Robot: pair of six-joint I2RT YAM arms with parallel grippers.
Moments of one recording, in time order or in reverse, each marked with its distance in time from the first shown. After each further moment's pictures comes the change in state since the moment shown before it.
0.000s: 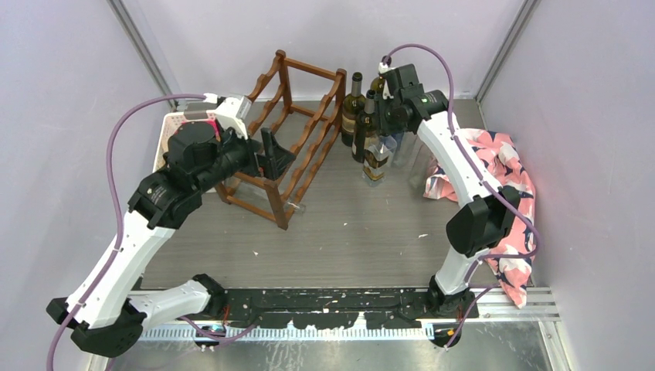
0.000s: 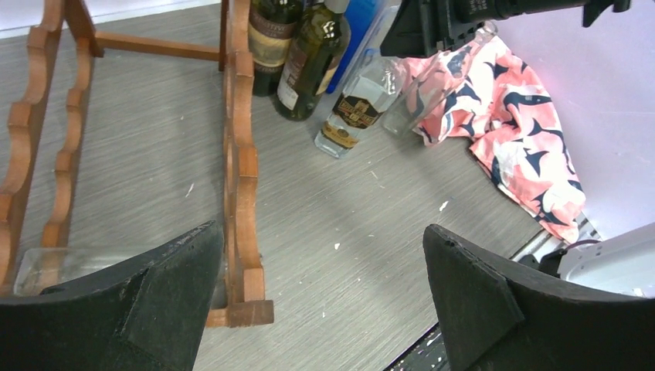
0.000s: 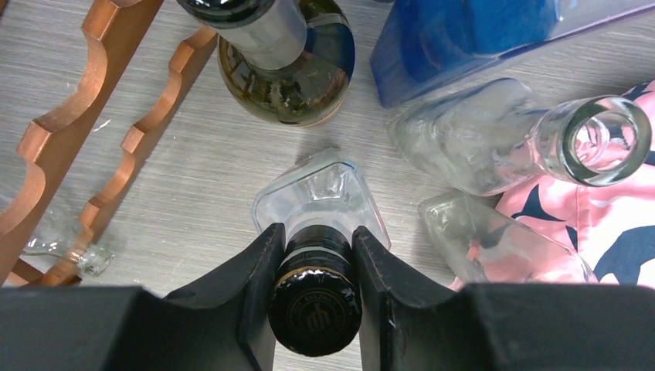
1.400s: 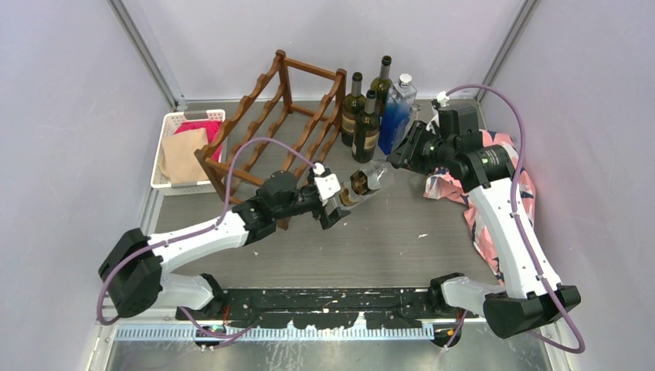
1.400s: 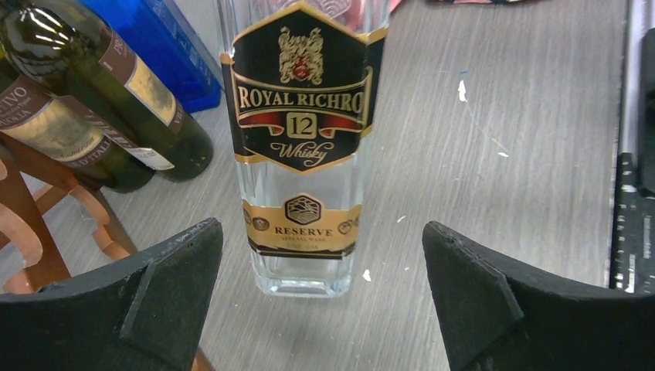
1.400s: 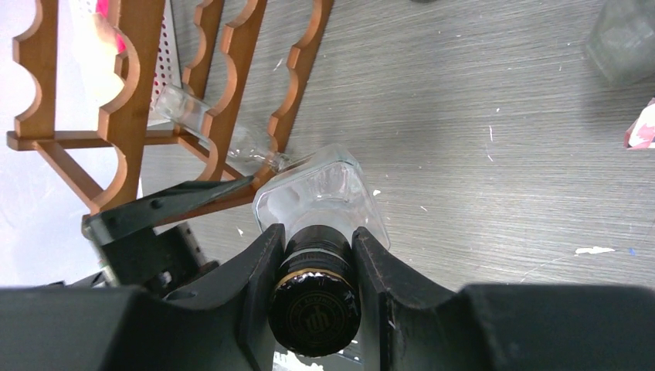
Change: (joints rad) left arm -0.256 0.243 -0.642 0.941 0.241 0.587; right arm -0.097 -0.561 -0.405 -0.018 -0.323 0.446
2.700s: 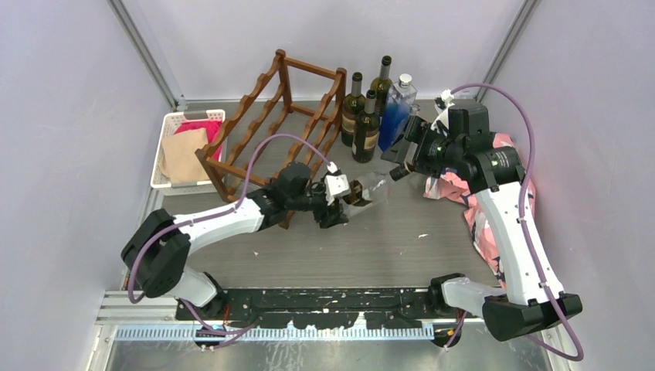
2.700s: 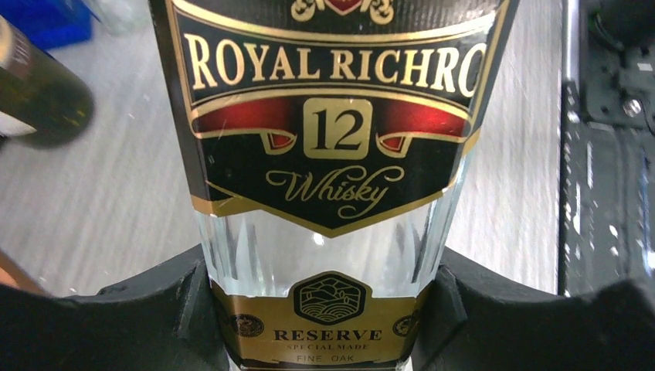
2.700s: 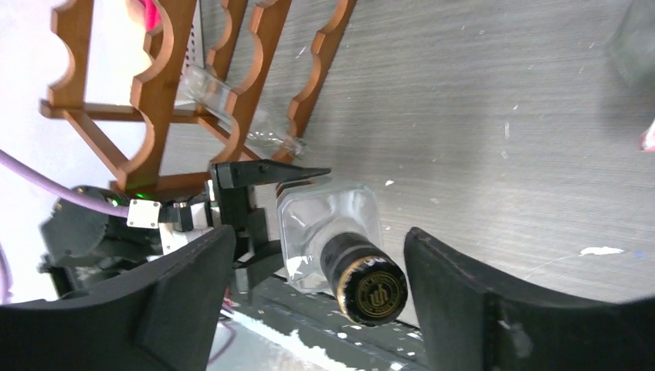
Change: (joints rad) left arm 0.067 0.216 0.094 -0.084 0.217 -0.005; right arm -0.042 -0.022 0.031 -0.040 -0.097 -0.020
